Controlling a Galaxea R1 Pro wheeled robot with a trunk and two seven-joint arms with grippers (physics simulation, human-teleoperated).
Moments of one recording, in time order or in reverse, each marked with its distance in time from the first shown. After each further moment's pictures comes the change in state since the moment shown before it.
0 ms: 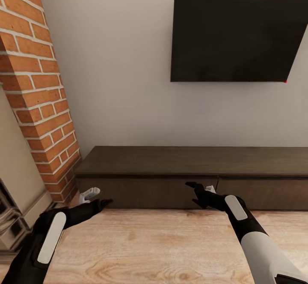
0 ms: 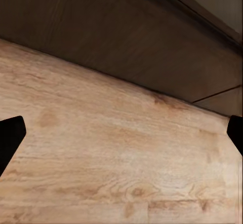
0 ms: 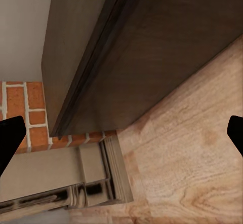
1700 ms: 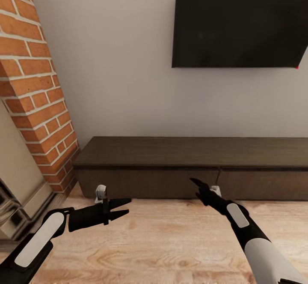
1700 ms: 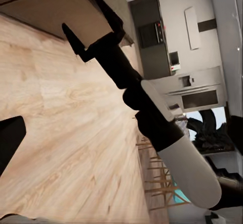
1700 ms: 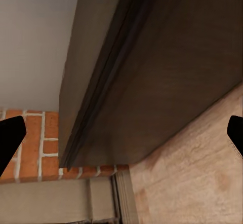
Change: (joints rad) left arm -0.004 0.256 -0.418 -0.025 0.859 0.056 -0.244; right arm 0.028 -0.021 0.002 0.069 0.033 -0.227 0.285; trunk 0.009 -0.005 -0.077
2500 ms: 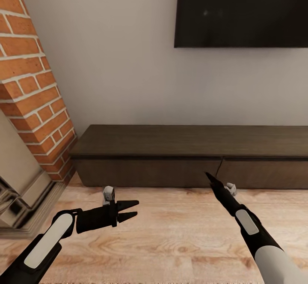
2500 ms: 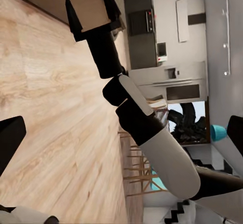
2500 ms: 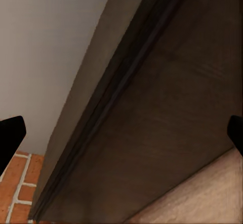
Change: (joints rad) left arm -0.004 -0.044 -0.045 -0.004 -0.002 0.000 -0.035; right arm 0.043 -0.057 -0.003 -0.005 0.007 -0.320 0.218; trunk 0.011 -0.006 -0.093
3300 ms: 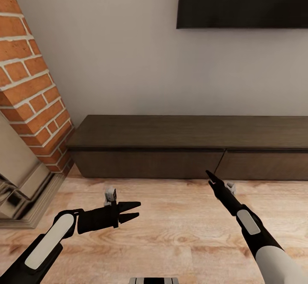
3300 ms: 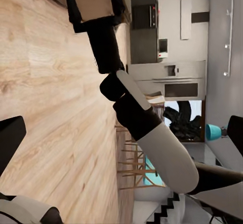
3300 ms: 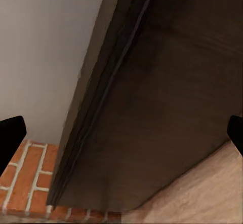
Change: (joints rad) left arm 0.000 -0.001 -0.018 -0.015 0.001 0.000 -0.001; right arm 0.000 -0.002 -0.023 -0.001 -0.015 0.060 0.118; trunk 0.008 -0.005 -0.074
